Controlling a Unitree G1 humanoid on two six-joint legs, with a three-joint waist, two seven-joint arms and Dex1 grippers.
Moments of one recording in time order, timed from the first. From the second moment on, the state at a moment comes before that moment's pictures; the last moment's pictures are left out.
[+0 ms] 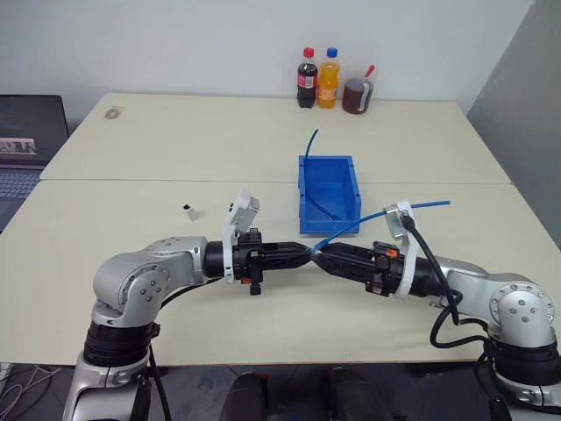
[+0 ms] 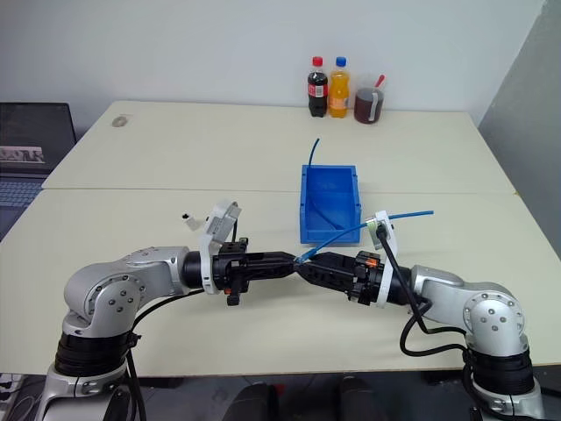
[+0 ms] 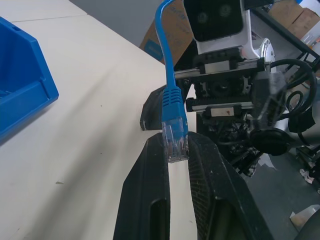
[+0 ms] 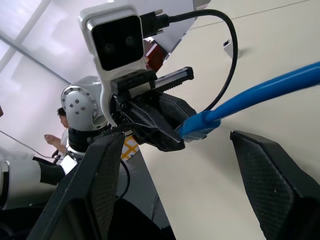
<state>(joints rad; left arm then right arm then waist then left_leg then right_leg) -0.44 0.53 0.04 -0.35 -0.86 1.09 -0.92 -0.32 -0.47 -0.09 -0.42 1.47 1.15 0.25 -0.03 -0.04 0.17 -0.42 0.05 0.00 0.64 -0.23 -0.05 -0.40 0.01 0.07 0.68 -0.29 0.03</state>
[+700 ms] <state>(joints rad) -0.43 0.53 0.02 -0.35 -0.86 1.06 -0.91 -0.33 -0.47 -0.09 -0.39 1.48 1.12 0.24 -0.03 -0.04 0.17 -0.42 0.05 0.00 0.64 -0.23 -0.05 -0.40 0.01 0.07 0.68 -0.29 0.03</state>
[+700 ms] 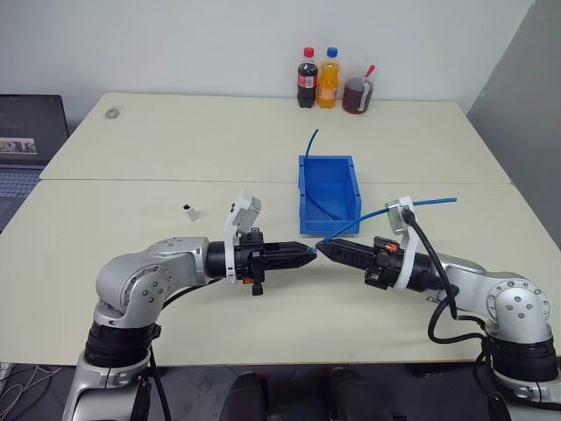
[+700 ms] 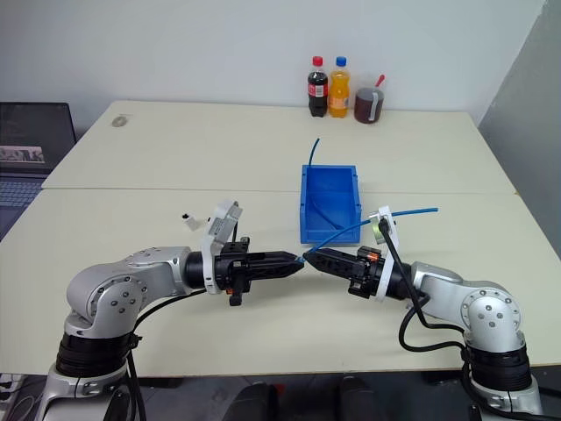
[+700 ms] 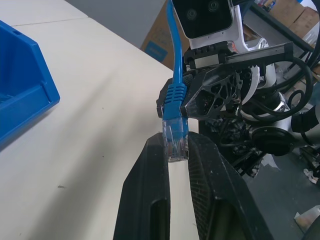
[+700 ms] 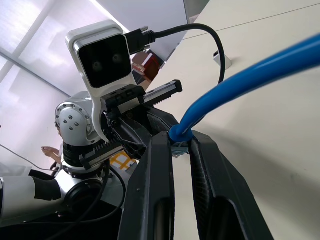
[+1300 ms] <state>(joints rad) -0.15 0.68 0.15 -0.39 -0.64 0.84 -0.74 -0.32 -0.47 -0.10 -0.36 1.31 1.00 0.26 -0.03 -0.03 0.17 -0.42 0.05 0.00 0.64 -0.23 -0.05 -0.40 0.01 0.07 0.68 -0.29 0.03</state>
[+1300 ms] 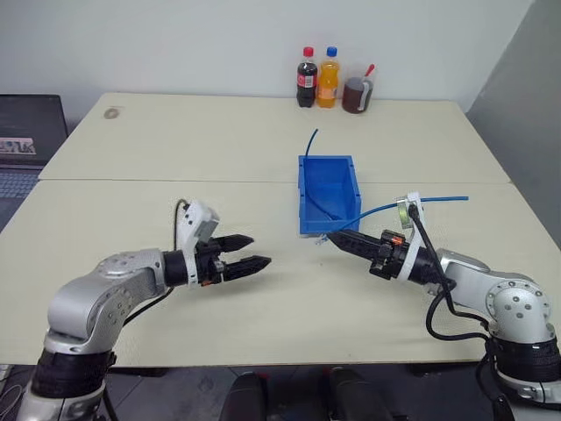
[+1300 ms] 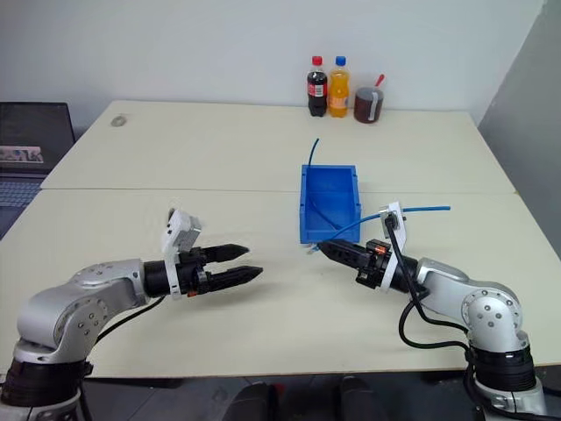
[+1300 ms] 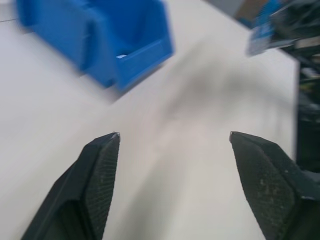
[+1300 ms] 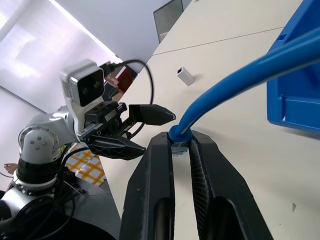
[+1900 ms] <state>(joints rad) -0.05 0.55 0.24 -0.16 -0.27 0.53 -0.34 -0.42 -0.41 -0.10 -0.21 1.13 0.93 0.36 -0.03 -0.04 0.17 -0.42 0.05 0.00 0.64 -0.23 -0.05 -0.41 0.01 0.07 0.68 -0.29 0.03</state>
